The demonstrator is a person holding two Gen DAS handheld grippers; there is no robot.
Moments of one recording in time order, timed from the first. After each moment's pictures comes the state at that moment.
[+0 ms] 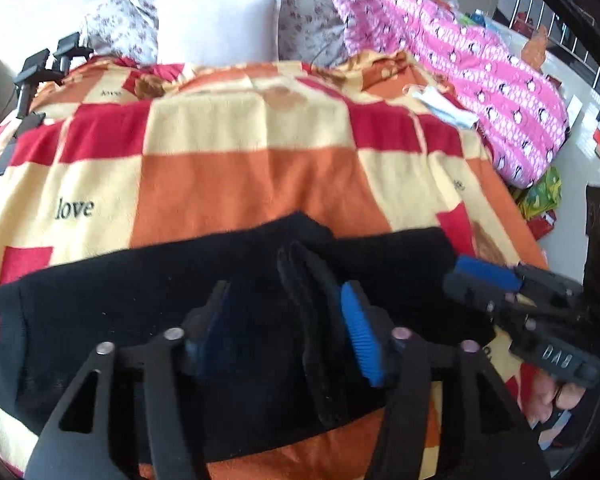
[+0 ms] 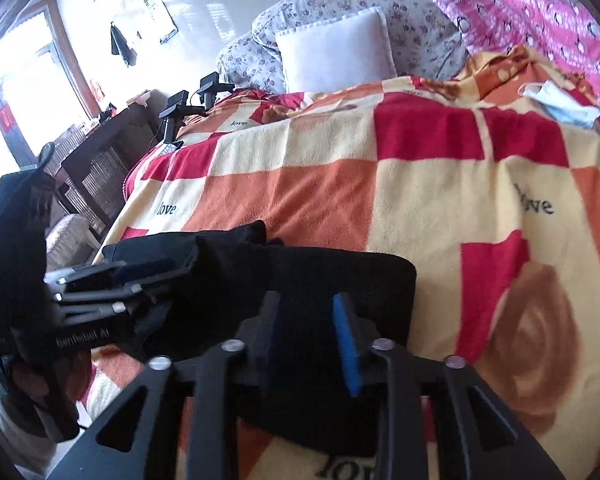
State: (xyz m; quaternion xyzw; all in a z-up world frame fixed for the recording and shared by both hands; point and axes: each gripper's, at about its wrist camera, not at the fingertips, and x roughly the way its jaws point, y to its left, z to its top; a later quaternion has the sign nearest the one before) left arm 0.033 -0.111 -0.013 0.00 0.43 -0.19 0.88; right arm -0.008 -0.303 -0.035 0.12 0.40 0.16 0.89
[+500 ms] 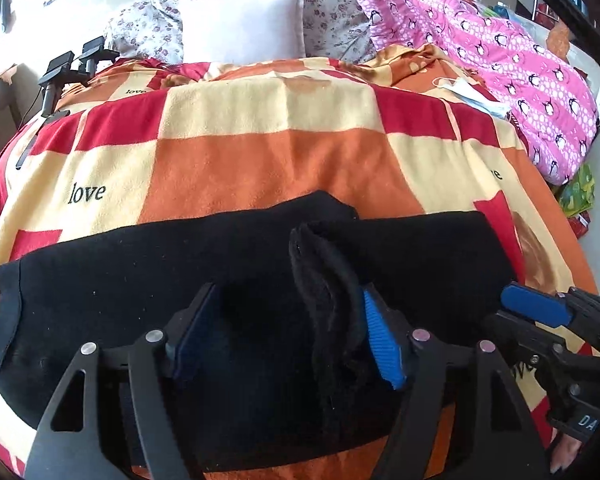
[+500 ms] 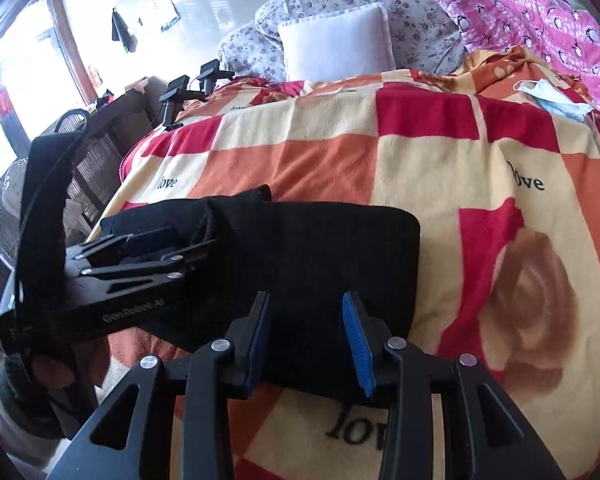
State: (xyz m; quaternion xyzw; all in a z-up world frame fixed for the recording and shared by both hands) left arm 0.032 -0.127 -0.045 0.03 0.42 -0.13 0.90; right arm -0.029 -0.291 -0.046 0.10 0.41 0.15 0.89
